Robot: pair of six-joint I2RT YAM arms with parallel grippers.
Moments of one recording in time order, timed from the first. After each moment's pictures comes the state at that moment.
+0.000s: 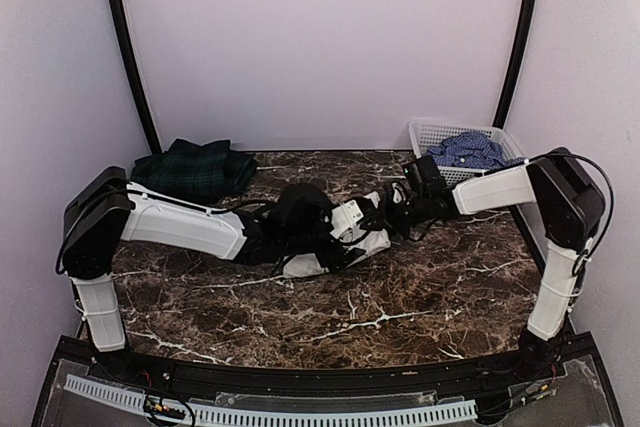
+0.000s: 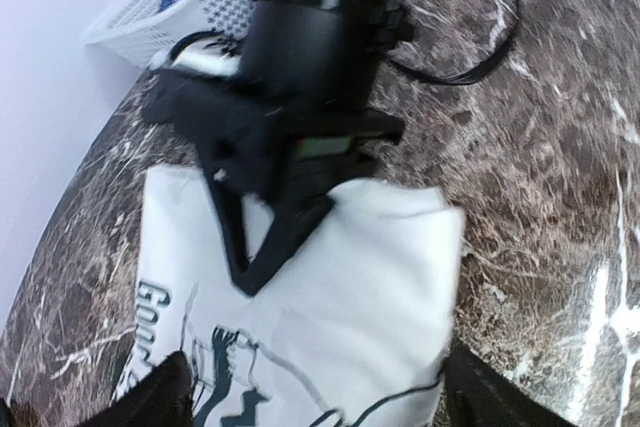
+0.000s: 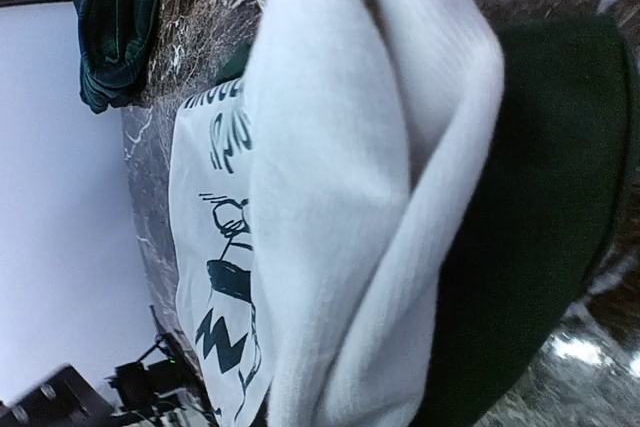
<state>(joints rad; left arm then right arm) -1.01 1.92 1.20 0.18 -0.08 0.35 0.53 1.91 1.08 0.03 -0.57 0.93</state>
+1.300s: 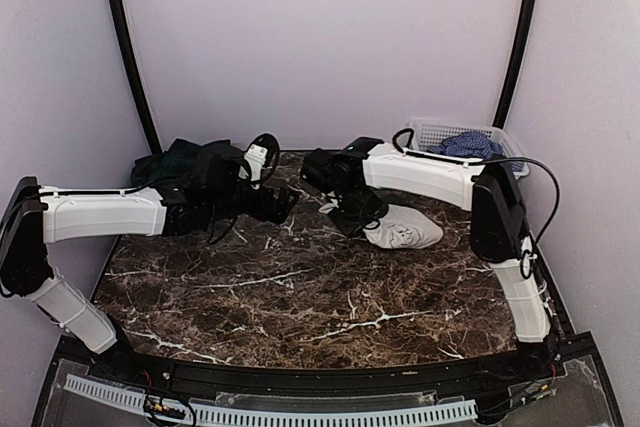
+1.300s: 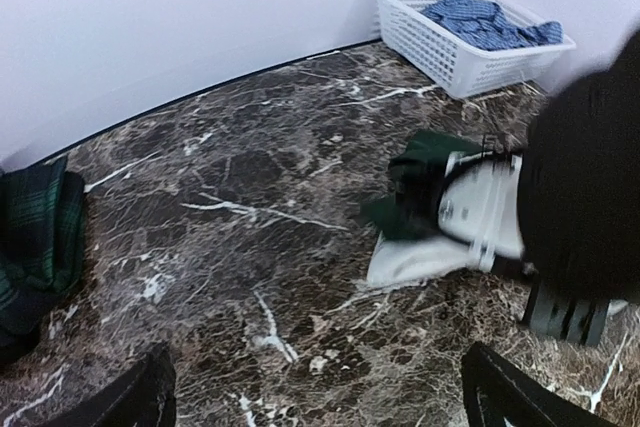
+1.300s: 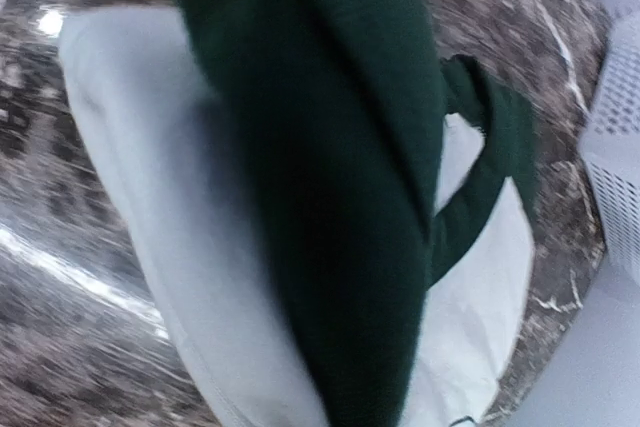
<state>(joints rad) -0.75 1.51 0.98 0.06 -0.14 -0.14 0.89 2.24 2.02 -1.24 0.44 0.22</state>
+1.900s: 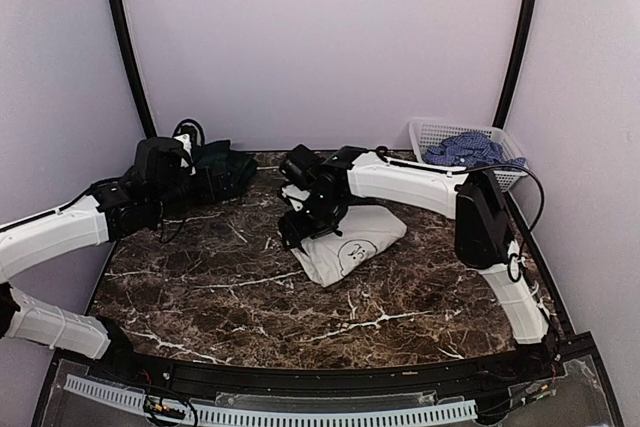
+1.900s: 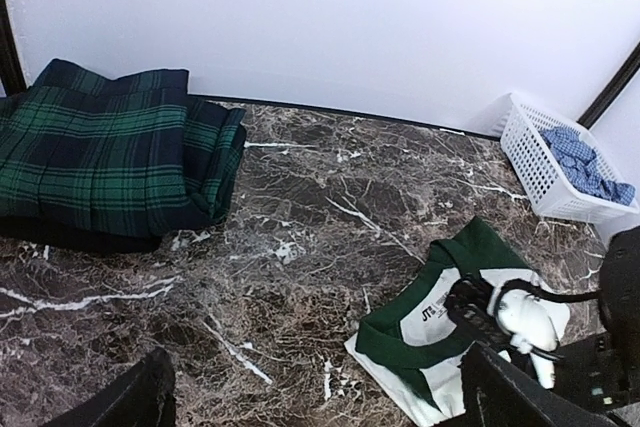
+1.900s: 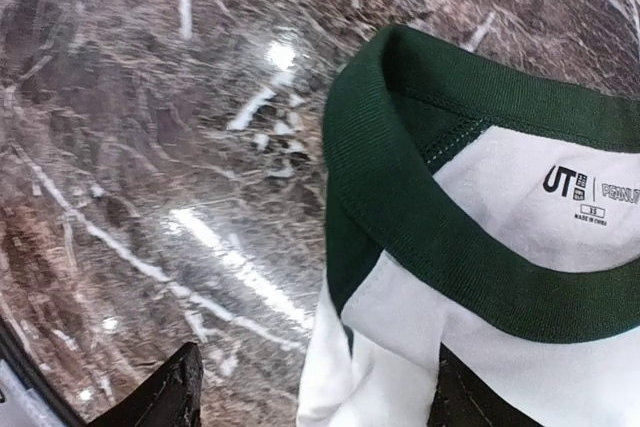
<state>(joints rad) -0.60 1.17 0.87 -0.15 -0.31 -0.48 0.95 2.37 2.15 -0.97 -0.11 0.31</state>
